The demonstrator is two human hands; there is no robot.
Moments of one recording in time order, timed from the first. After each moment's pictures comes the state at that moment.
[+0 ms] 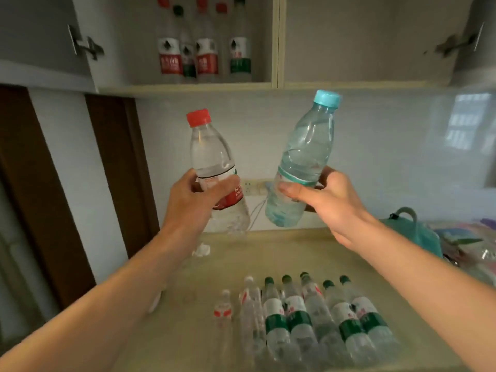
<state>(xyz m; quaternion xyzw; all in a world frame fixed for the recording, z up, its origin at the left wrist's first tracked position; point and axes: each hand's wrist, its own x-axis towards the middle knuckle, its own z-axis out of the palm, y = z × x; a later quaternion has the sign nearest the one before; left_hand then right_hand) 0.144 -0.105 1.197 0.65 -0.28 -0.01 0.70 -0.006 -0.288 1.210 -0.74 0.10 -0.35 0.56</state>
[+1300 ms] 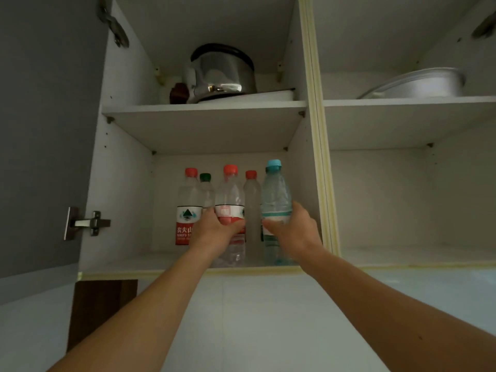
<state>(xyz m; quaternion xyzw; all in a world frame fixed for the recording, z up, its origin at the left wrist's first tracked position) 0.423 -0.250 1.468 0.73 -0.33 0.19 0.57 0.313 -0.387 1.461 -0.76 0.12 -0.50 0.39</state>
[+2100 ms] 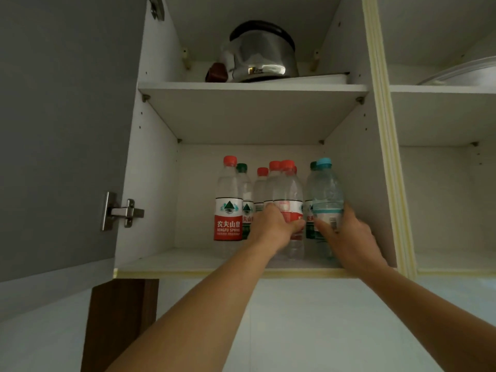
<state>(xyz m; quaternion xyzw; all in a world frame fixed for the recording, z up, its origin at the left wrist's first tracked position) 0.458 -0.268 1.474 0.74 -0.44 0.15 0.49 0.353 -0.387 1.446 -0.79 0.23 -0.52 0.23</state>
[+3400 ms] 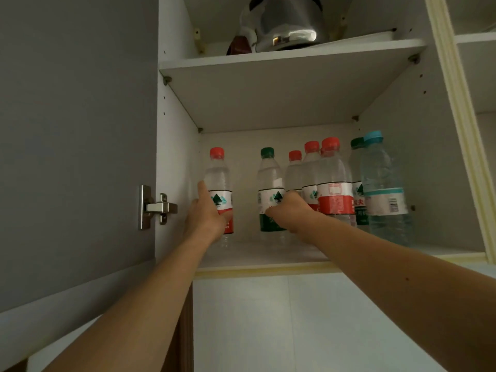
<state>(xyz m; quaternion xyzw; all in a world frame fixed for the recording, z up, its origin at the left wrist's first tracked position) 0.603 -0.147 1.474 0.77 -0.29 0.26 0.50 0.506 -0.291 1.489 -0.83 0.17 -0.36 0.38</state>
